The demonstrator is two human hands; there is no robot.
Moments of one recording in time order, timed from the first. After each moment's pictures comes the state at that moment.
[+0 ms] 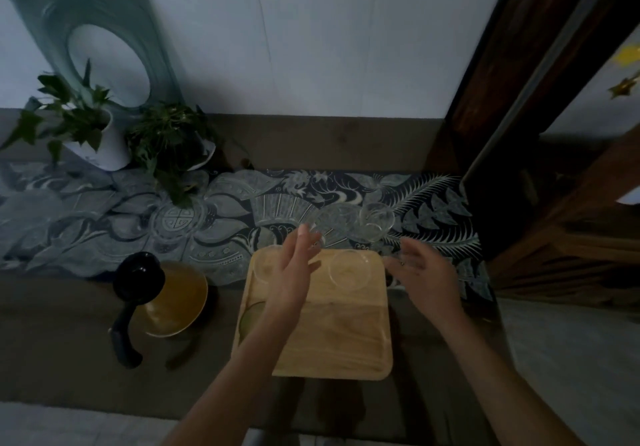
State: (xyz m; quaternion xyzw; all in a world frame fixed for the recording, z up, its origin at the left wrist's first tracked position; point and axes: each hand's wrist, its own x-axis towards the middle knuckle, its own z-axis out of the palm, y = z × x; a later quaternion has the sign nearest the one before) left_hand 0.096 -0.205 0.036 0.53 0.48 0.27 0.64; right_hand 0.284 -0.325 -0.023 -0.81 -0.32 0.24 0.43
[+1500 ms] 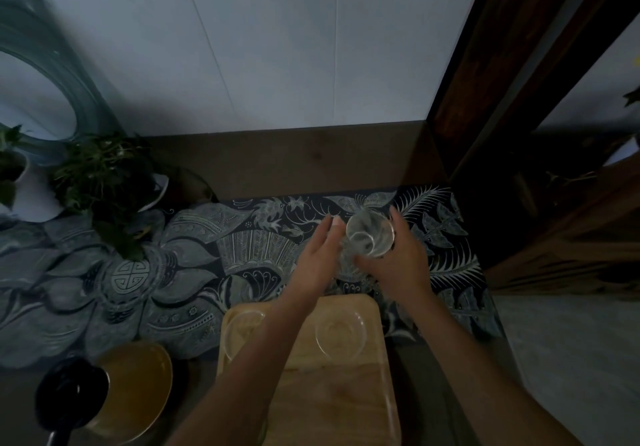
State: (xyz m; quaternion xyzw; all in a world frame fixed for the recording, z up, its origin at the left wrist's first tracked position) left_hand 0.236 -0.100 0.003 0.59 0.43 0.10 0.67; right_hand 0.355 -0.196 -0.024 -0.86 -0.26 0.22 0.38
